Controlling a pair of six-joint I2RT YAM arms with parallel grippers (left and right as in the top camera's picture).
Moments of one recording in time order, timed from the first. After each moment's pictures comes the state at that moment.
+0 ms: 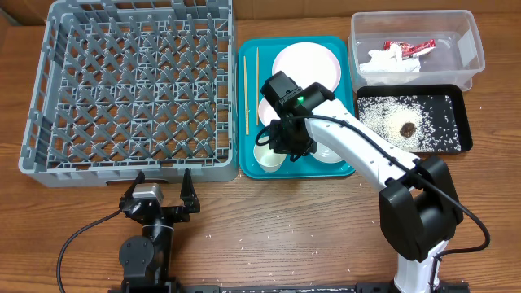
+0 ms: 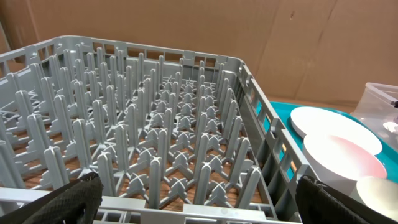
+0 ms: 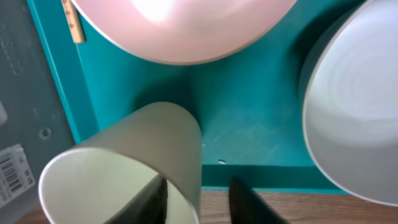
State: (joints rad) left arm 0.03 0.01 0.01 -0.08 0.02 -0.15; right arm 0.62 2.00 1.62 -1.06 -0.07 0.69
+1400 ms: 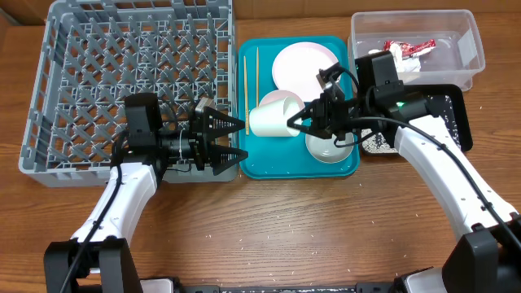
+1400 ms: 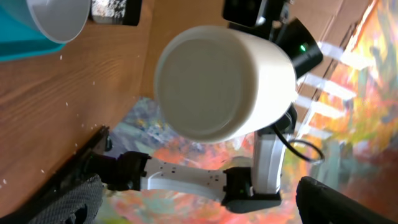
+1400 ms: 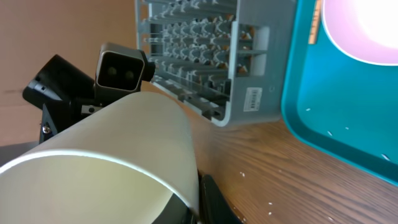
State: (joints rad) left arm 0.03 1.50 0.82 -0.03 1.54 -1.10; right arm 0.28 1.62 1.29 -0.64 -0.96 0.56
